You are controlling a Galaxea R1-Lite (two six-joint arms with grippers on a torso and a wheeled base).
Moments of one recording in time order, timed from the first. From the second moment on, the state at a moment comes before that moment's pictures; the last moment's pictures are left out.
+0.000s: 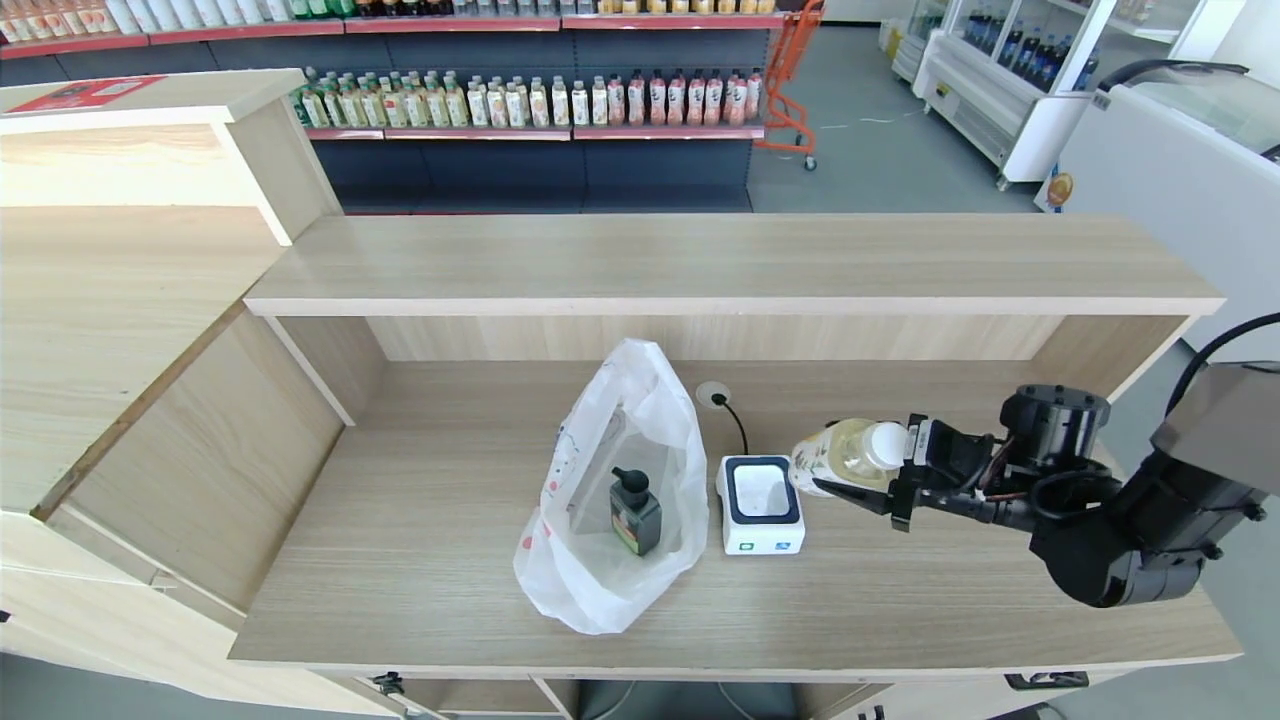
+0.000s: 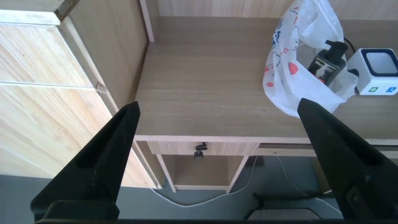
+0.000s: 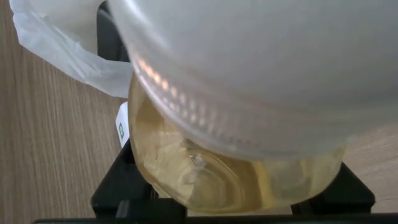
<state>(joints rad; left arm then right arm) 0.00 0.00 0.00 0.00 -0.01 0.00 0.09 2.17 -0.74 -1.26 0.92 -0.88</state>
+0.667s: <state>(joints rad) 0.00 0.00 0.00 0.00 -0.01 0.00 0.15 2.32 -0.88 -1.31 0.93 -0.93</state>
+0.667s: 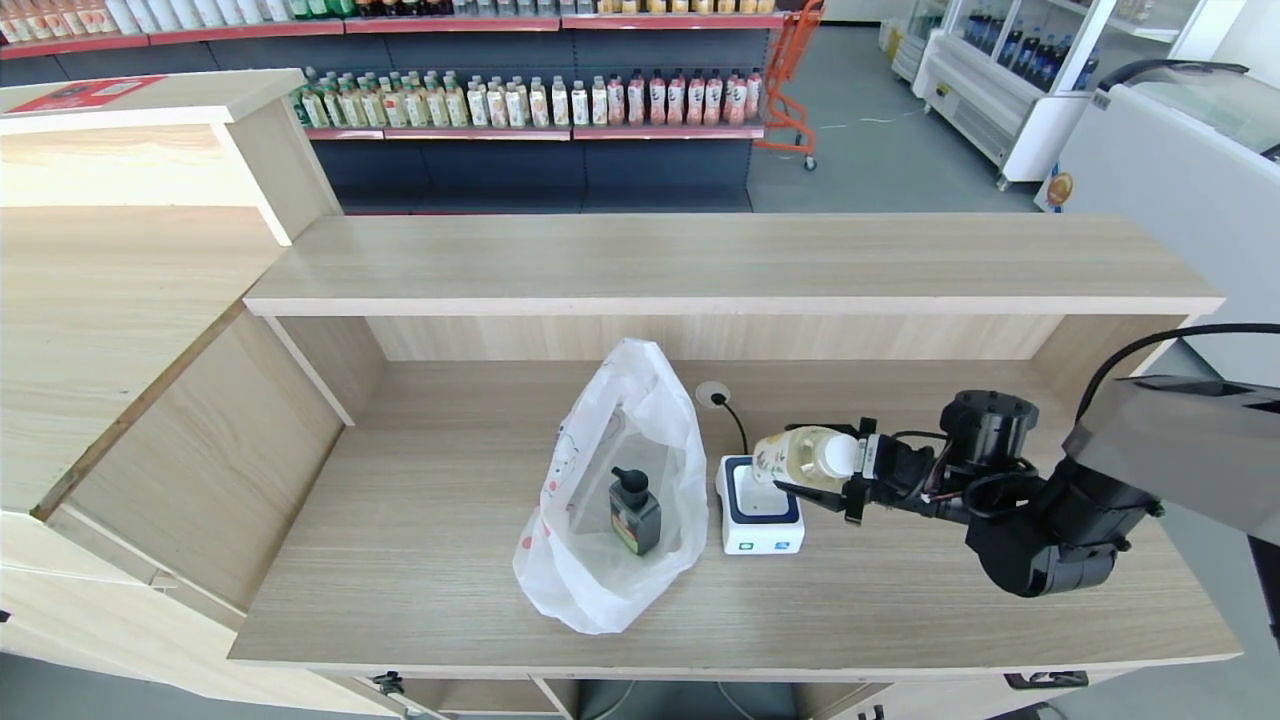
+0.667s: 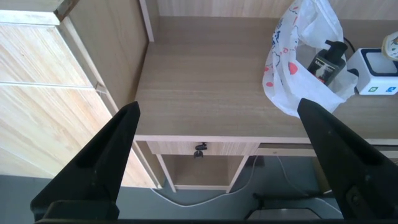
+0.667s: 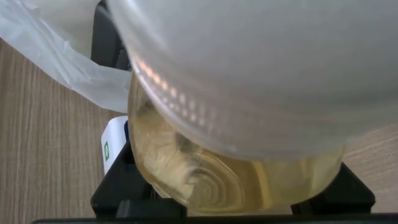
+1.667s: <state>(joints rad) 0.00 0.00 0.00 0.00 -0.01 0.00 0.18 2.42 -0.99 -1.34 0.93 -0.96</state>
